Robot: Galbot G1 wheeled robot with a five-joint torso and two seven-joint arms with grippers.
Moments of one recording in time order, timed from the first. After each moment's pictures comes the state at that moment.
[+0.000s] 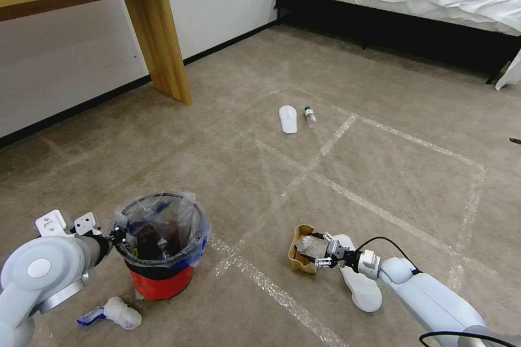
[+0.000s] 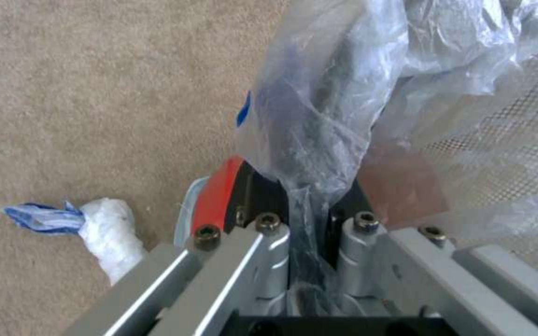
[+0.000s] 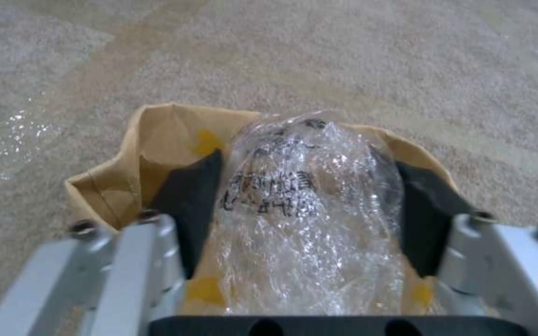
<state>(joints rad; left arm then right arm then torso) 1.38 -0.80 -0.68 -2.18 -1.77 0.57 -1.13 -0.72 1.01 -0.22 0.75 0.30 0.69 -0.66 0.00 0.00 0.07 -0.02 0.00</state>
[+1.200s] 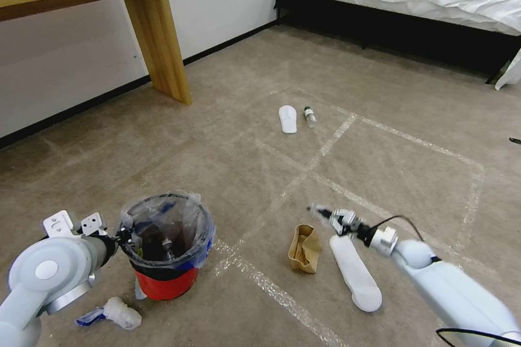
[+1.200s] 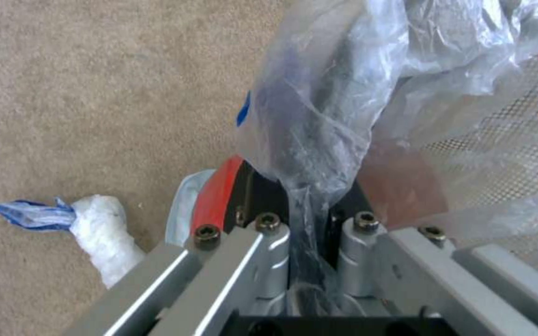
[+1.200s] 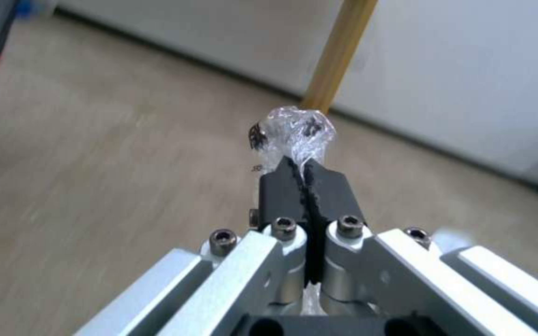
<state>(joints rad) 1.39 -0.81 -0.68 -2.21 -1.76 0.57 -1.14 -0.78 0.86 -0.03 1.15 0.46 0.63 -0.58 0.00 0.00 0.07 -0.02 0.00</state>
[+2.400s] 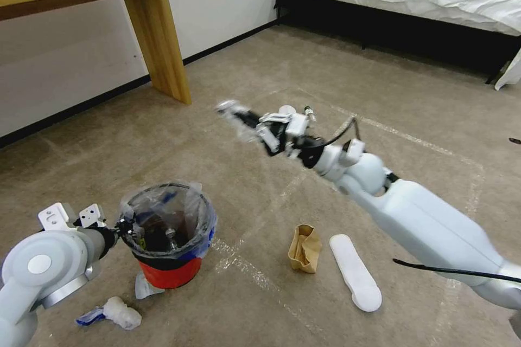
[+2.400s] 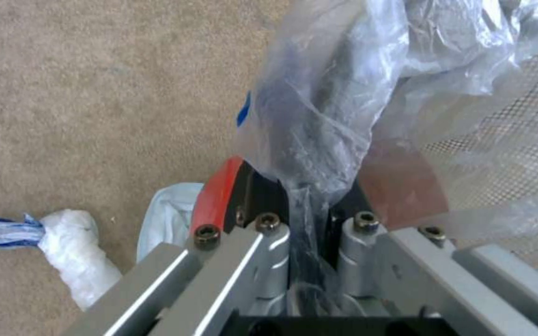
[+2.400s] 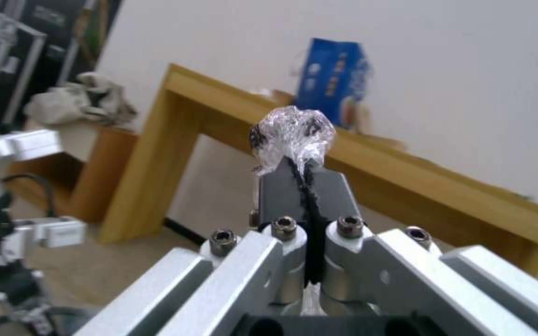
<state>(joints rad) 1.35 -0.78 -0.67 -2.21 -1.79 0.54 -1.12 -0.33 0.94 -0.41 1.70 0.67 0.44 -0.44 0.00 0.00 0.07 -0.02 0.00</state>
